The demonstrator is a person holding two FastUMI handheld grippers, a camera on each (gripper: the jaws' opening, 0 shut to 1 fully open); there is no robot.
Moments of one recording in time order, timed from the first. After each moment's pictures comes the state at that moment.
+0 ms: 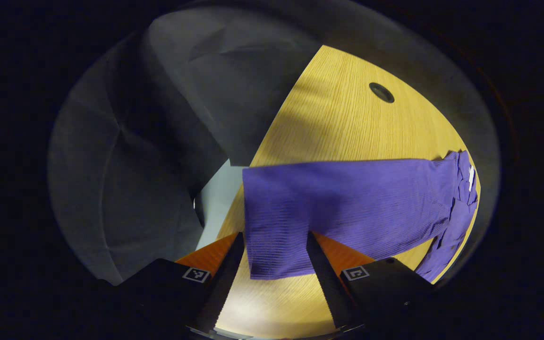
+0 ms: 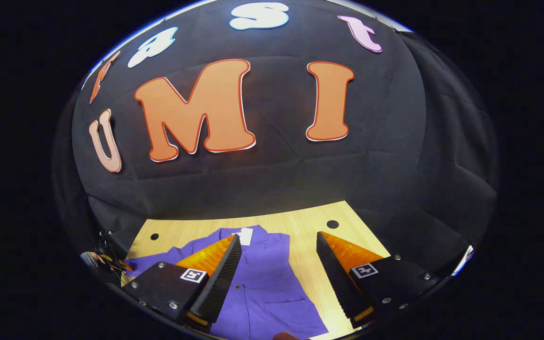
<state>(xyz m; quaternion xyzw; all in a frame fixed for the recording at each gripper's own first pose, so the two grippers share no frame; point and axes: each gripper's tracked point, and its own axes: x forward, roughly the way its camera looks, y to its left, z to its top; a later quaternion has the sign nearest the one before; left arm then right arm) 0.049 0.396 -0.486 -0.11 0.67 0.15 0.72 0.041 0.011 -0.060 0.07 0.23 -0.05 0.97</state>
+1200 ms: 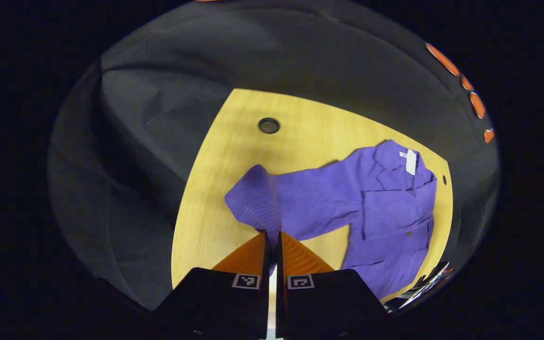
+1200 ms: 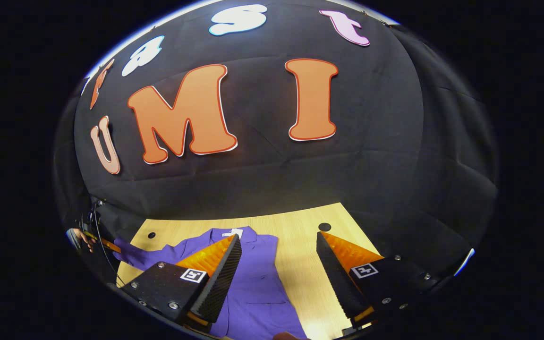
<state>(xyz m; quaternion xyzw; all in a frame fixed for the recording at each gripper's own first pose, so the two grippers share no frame) 0.111 0.238 -0.317 -0.05 0.60 0.02 0.80 0.037 -0.057 -0.072 0.08 0.22 -0.03 0.97</state>
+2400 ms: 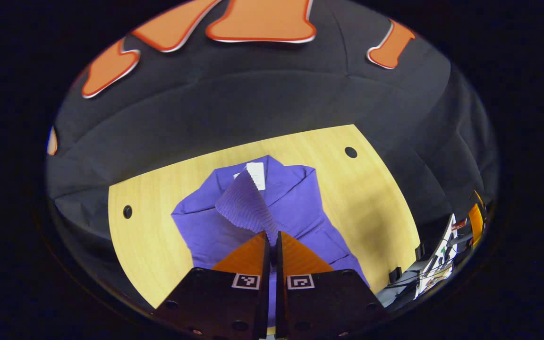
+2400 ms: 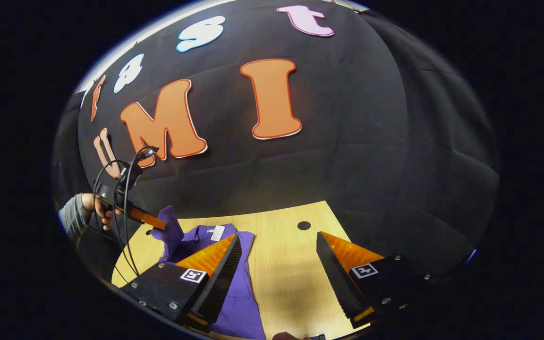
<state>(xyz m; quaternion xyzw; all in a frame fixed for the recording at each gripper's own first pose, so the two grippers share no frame) 0.166 -0.168 -0.214 0.07 0.55 -0.19 0.81 0.007 -0.180 -0.103 0.11 0.21 -0.01 0.97</state>
